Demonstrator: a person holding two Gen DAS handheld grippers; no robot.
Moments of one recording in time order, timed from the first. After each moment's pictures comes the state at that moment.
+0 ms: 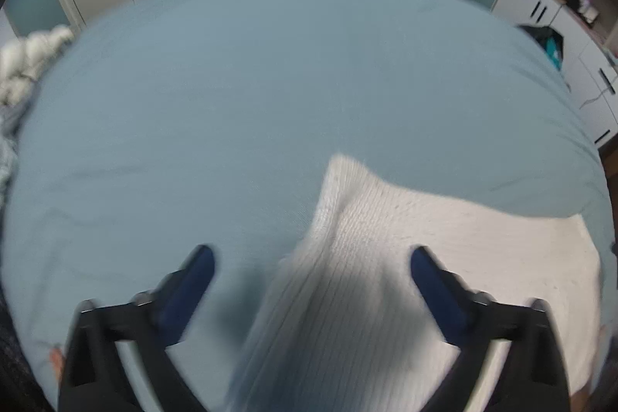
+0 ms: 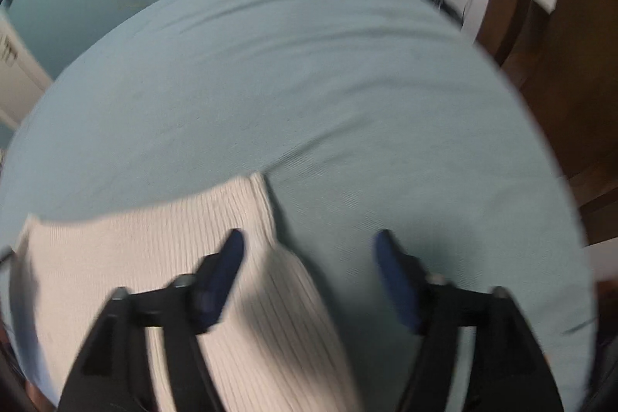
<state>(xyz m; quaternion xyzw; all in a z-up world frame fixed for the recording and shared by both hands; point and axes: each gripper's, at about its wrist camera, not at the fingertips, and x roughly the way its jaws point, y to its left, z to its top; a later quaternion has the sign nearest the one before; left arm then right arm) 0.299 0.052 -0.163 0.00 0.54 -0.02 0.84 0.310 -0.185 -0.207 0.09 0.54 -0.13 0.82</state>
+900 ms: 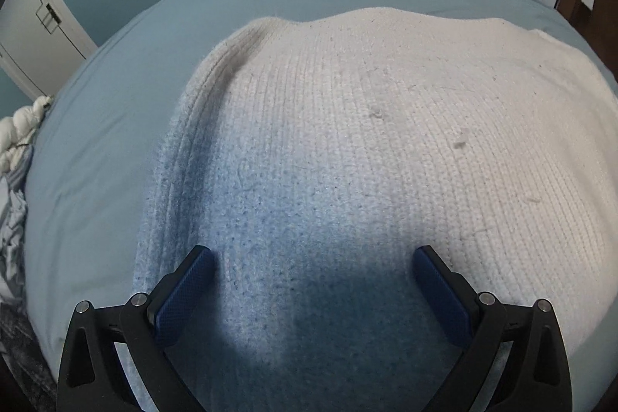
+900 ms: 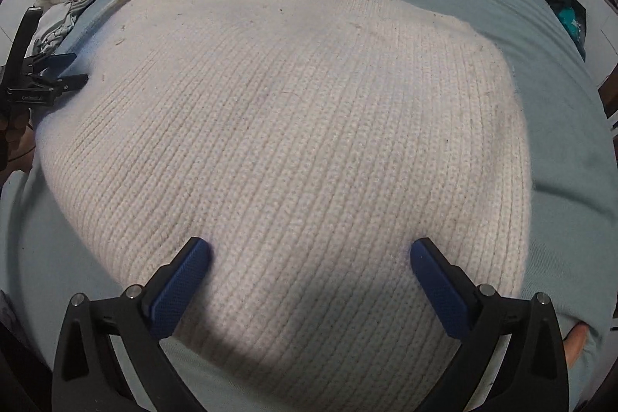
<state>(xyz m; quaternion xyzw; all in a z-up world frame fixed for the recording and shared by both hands) 0.181 0.020 -0.234 0.16 0.54 -0.09 0.82 0.184 -0.091 -0.281 -0.06 0.59 0.13 0.80</state>
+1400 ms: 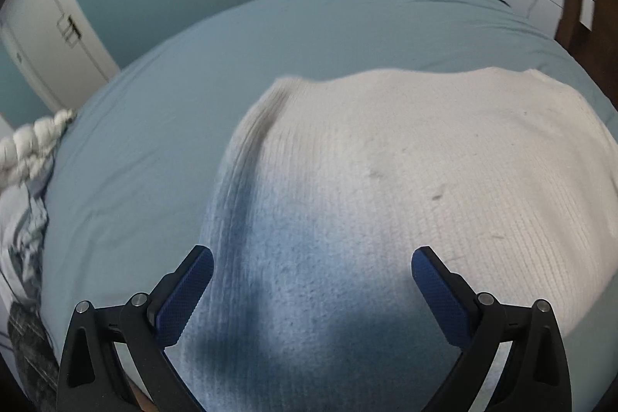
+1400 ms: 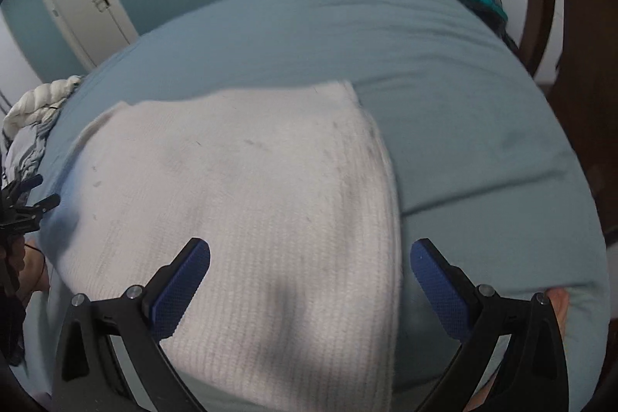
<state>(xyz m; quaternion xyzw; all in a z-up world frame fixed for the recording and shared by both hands) 0.165 0.022 -0.193 0.14 0.50 -0.08 0.85 0.179 -0.160 -0.231 0.07 0.52 0.02 0.85</state>
